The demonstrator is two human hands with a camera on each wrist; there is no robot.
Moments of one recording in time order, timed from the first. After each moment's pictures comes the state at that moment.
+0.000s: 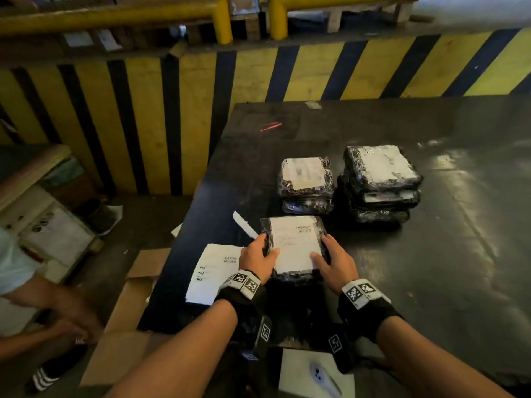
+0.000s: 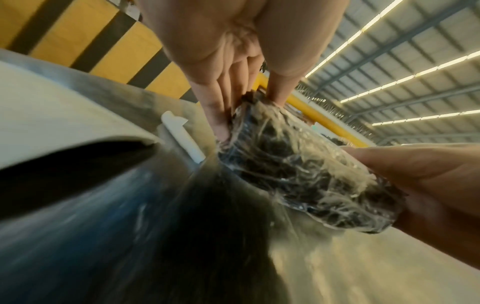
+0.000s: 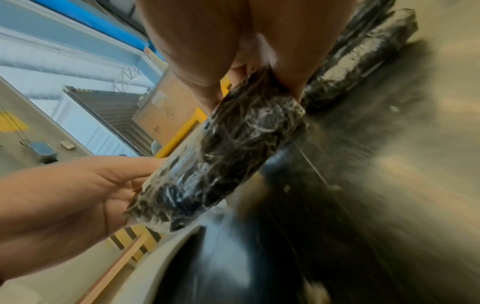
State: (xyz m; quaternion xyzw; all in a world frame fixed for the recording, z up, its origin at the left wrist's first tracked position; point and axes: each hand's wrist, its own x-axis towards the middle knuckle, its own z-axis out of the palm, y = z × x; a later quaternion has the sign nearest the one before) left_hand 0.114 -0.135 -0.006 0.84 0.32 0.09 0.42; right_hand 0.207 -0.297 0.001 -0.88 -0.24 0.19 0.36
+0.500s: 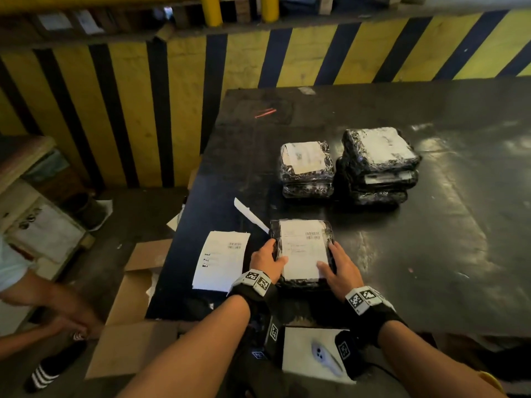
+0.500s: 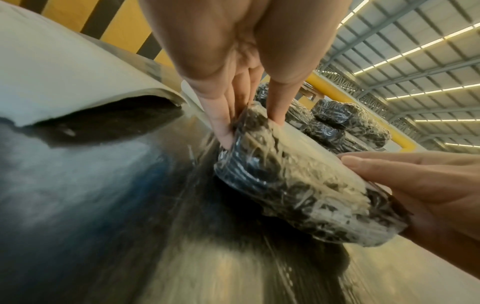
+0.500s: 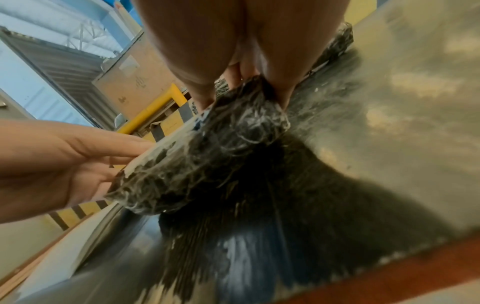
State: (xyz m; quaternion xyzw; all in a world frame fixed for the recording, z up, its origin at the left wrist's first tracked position) left_hand 0.093 -0.145 -0.040 0.85 0.33 -0.02 0.42; right_hand 0.168 -0.315 -0.040 -0.90 -0.20 0.21 0.31
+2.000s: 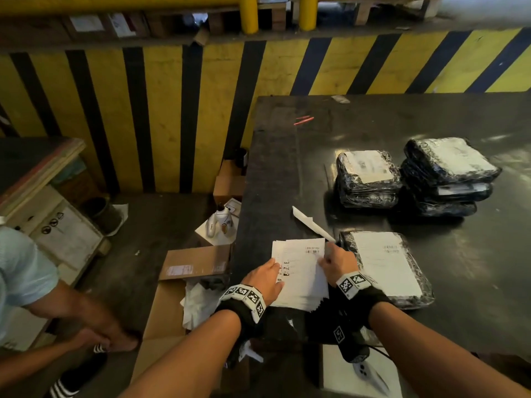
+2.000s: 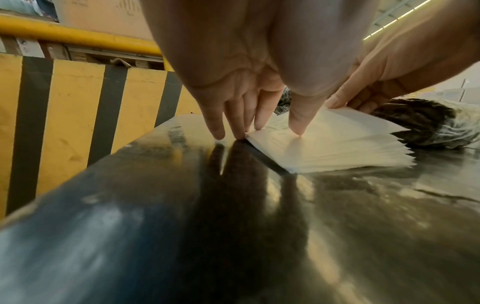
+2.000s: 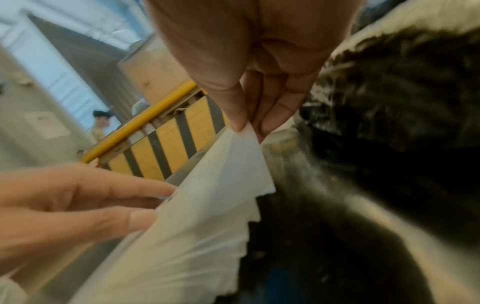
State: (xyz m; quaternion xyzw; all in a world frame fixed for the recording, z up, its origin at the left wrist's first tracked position) left_hand -0.009 0.013 -0.036 0.96 0.16 -0.17 0.19; right_hand 0.111 -0.132 -0.024 -0.94 -0.17 0.20 0.23
